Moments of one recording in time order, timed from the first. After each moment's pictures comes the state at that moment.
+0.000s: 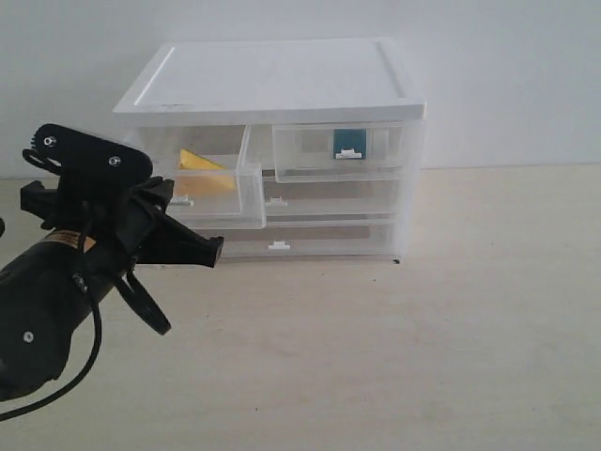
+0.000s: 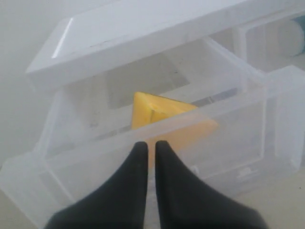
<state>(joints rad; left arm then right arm) -0.71 1.62 -0.61 -0.74 -0.86 0.67 0.21 0.01 0.00 0.03 0.35 -0.02</state>
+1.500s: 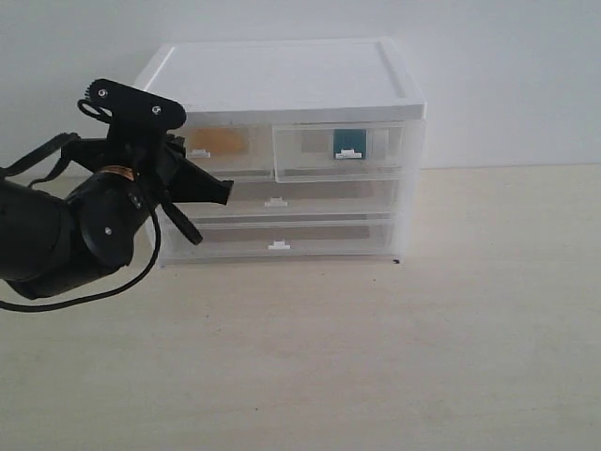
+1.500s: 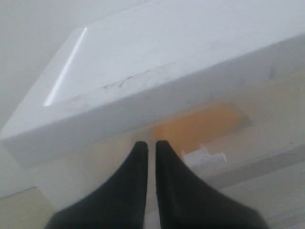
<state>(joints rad) -0.54 1.85 -0.92 -0.66 -0.76 0.73 0.21 0.01 0.00 0.03 0.35 -0.02</state>
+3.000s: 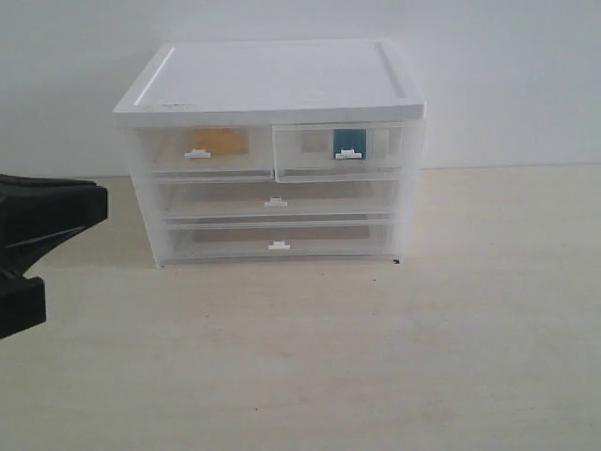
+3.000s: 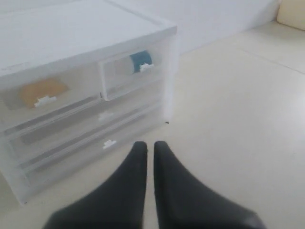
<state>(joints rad) -0.59 0.81 -0.54 -0.80 0.13 0.80 0.21 0.01 0.00 0.03 0.35 -0.02</state>
